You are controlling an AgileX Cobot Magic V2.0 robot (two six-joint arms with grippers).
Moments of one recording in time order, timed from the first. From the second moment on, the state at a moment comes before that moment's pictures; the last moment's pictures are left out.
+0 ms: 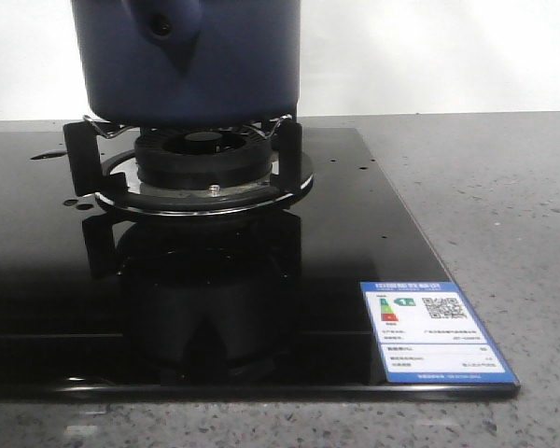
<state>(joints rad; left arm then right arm) 0.10 1.13 -1.30 -0.82 0.64 0.87 0.40 1.75 -1.85 0.37 0.57 -0.32</state>
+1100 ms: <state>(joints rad) 0.11 1.13 -1.30 -0.84 0.64 0.87 0.57 1.56 -1.22 0.29 -0.64 -0.38</state>
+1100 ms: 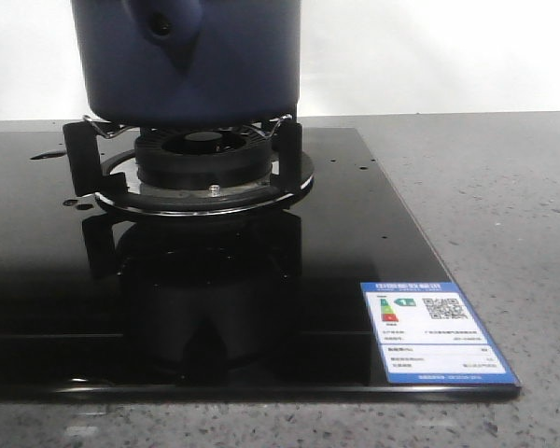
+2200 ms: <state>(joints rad) 0.11 1.13 -1.30 -0.86 0.64 0.87 0.58 1.56 -1.22 0.28 -0.68 -0.38</state>
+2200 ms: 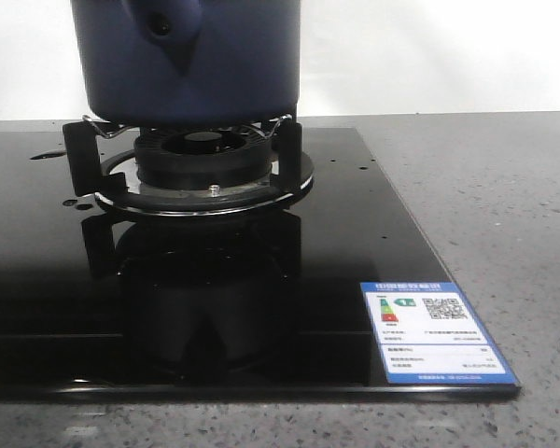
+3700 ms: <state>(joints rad) -0.13 1.17 -1.30 -0.97 0.63 0.87 -0.08 1.58 -1.34 0.24 1.09 -0.23</state>
